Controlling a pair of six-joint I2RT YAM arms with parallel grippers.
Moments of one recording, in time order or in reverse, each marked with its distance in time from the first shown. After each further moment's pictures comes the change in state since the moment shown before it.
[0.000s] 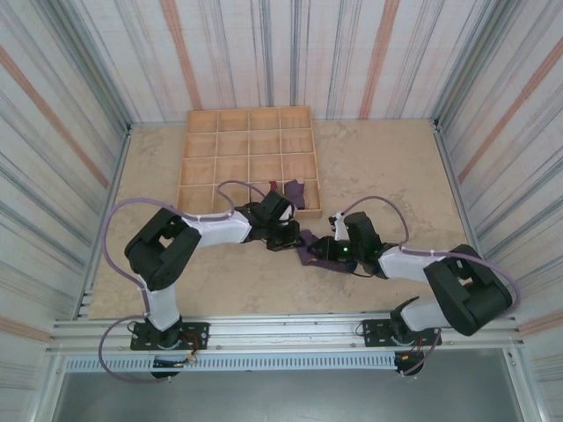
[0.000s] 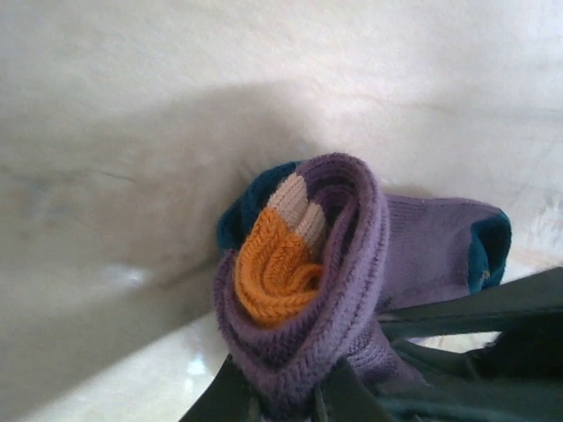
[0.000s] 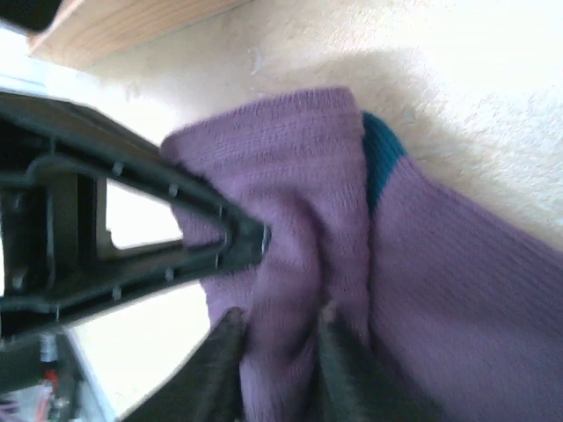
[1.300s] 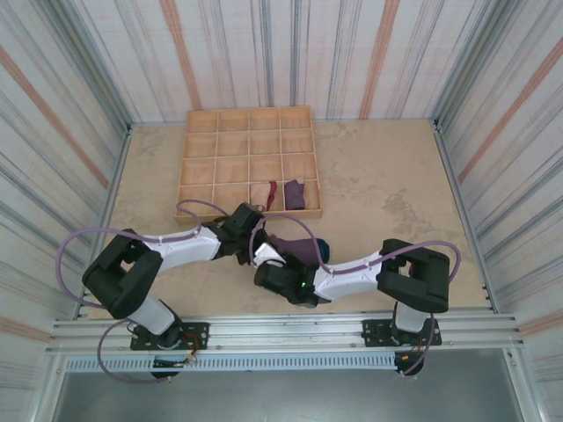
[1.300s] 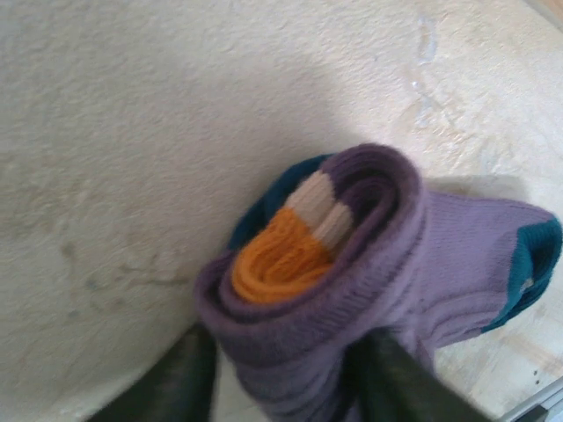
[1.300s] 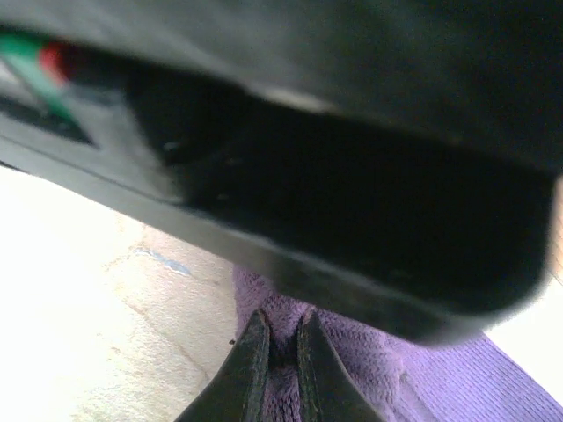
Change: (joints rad) left arm 0.055 -0.299 -0.299 -0.060 -0.126 -0.209; right arm 0.755 0.363 0.372 -0.211 1.116 -0.500
